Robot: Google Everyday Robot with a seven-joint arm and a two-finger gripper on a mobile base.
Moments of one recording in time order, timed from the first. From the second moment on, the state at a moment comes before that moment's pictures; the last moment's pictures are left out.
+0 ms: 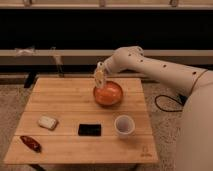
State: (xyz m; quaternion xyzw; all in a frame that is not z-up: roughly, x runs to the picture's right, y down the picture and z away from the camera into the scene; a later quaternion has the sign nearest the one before) arm -0.027 -0.086 0.796 -0.17 -0.19 0.36 0.90
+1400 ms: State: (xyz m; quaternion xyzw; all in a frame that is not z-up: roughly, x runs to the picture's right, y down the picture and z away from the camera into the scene) arm -0.011 -0.045 0.861 -0.18 0.01 0.35 0.92
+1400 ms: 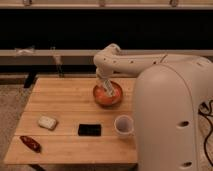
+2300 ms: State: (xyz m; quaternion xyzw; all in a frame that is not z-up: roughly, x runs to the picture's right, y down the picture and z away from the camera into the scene) arm -0.025 -0.028 0.895 -0.19 0.10 0.30 0.93
